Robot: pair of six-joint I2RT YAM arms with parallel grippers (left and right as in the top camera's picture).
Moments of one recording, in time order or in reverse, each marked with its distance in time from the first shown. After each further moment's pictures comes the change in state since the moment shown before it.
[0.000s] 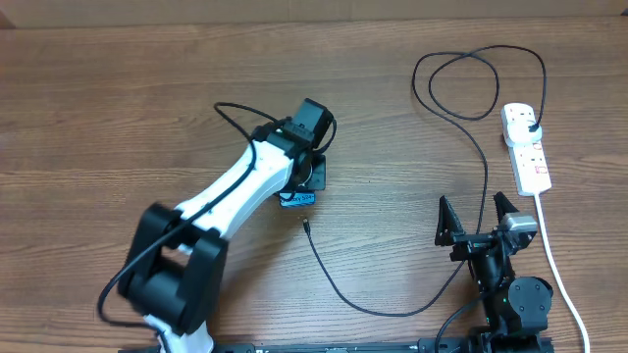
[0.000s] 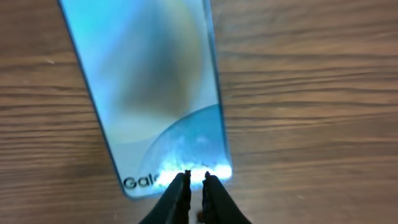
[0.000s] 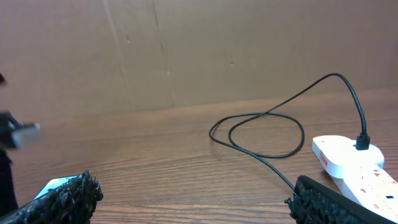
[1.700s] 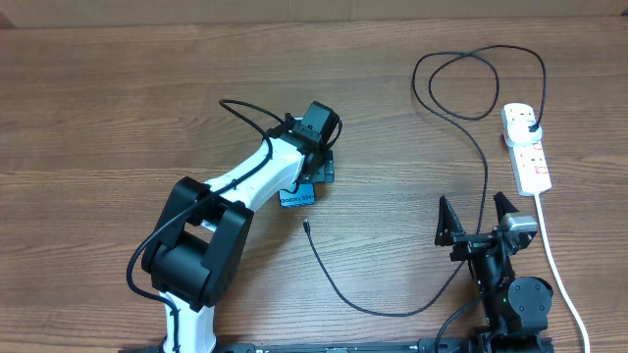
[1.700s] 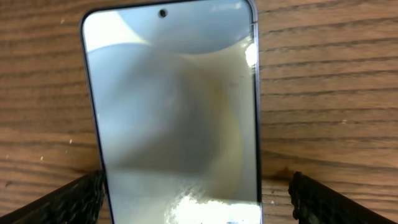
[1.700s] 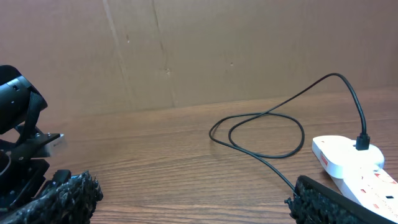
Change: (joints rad) left arm 0.000 0.123 0.013 0.162 -0.185 -0.063; right arm 0.000 0.000 0.000 0.000 0.000 0.000
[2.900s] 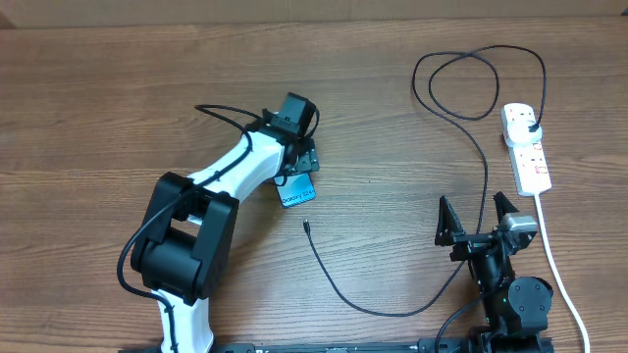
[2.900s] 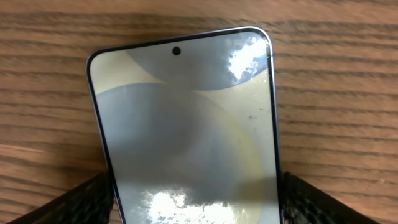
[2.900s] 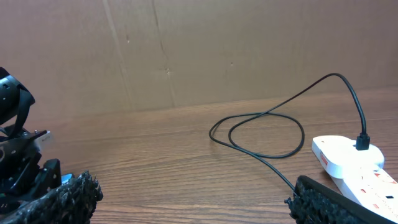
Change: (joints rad) left arm 0.106 0.001 -0.020 0.054 0.077 -0.058; right arm 0.000 0.000 0.000 -0.001 0.000 0.000
